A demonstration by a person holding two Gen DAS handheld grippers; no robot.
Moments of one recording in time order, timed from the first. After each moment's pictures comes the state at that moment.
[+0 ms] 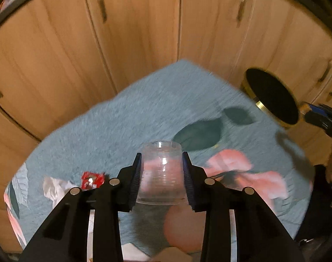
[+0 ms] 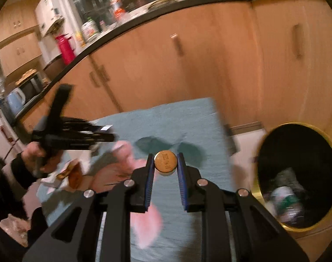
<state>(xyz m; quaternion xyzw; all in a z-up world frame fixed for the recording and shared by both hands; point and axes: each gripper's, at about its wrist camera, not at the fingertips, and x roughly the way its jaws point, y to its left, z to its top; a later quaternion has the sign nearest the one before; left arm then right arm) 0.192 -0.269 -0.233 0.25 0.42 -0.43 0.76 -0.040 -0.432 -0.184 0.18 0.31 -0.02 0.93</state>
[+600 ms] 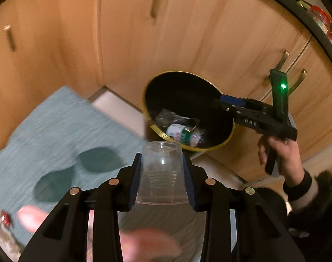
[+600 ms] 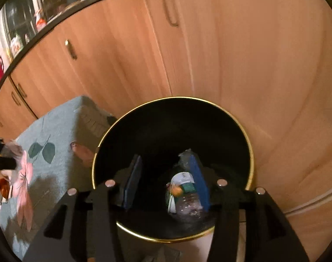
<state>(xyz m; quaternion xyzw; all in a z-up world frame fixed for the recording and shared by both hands) 0.081 -0.421 -0.242 0.22 0.44 -0.55 0.67 -0.095 -0.574 -0.262 0.21 0.35 -0.20 0.89</state>
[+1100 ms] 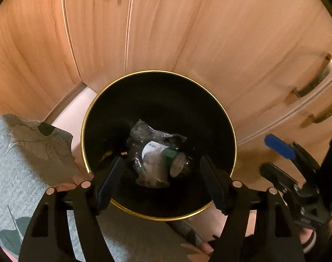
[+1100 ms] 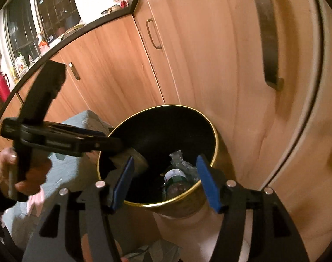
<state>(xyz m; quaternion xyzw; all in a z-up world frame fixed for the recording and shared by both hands) 0.050 -0.562 -0.289 0.24 0.47 -0.54 0.66 -0.169 -0.561 -0.244 0.23 0.29 -0.22 0.90</state>
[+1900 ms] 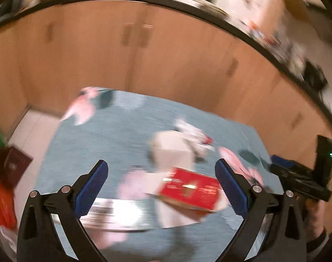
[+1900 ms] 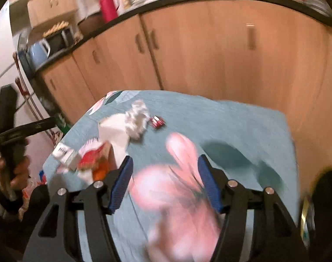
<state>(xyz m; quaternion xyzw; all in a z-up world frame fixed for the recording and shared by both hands) 0.125 0.024 -0.208 -0.08 0.37 -0.17 0.91 0.109 -0.246 -0.185 0.05 0.40 0.15 0.91</state>
